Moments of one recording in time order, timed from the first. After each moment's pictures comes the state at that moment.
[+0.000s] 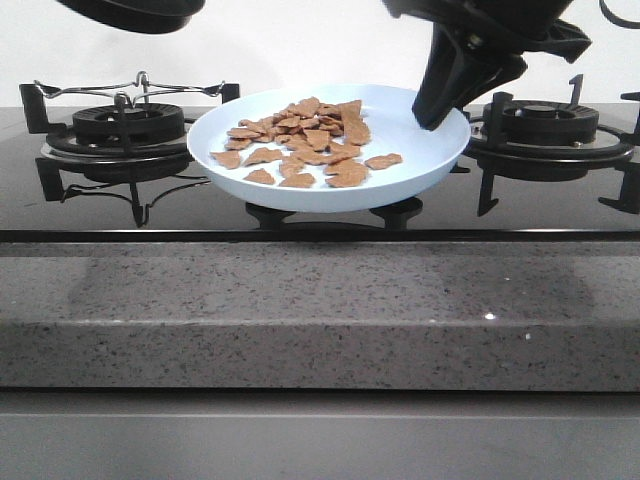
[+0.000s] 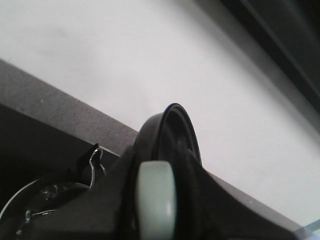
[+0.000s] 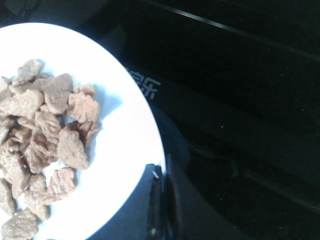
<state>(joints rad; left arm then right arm) 0.20 1.52 -1.21 -1.76 0.59 1.05 0.33 1.61 -1.30 0.37 0.70 -0.21</state>
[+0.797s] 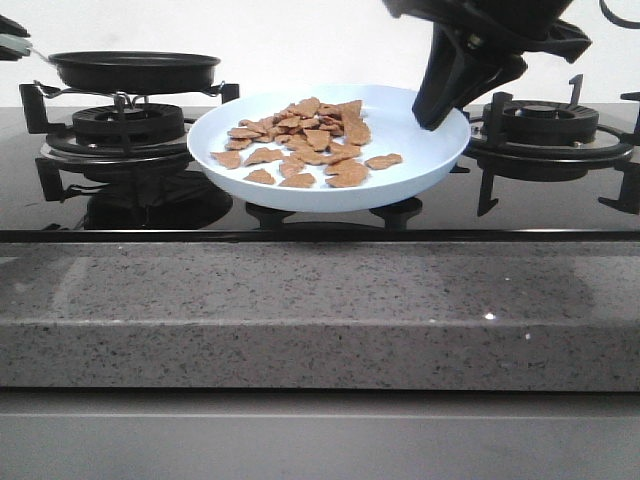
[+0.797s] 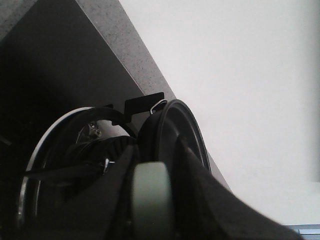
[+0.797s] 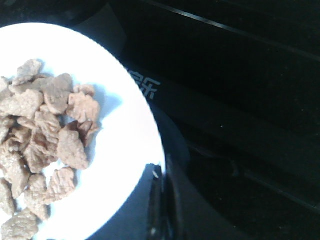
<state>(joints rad) 0.25 1.79 -1.22 -1.78 0.75 0.83 0.33 1.61 -1.30 0.37 0.70 -0.21</state>
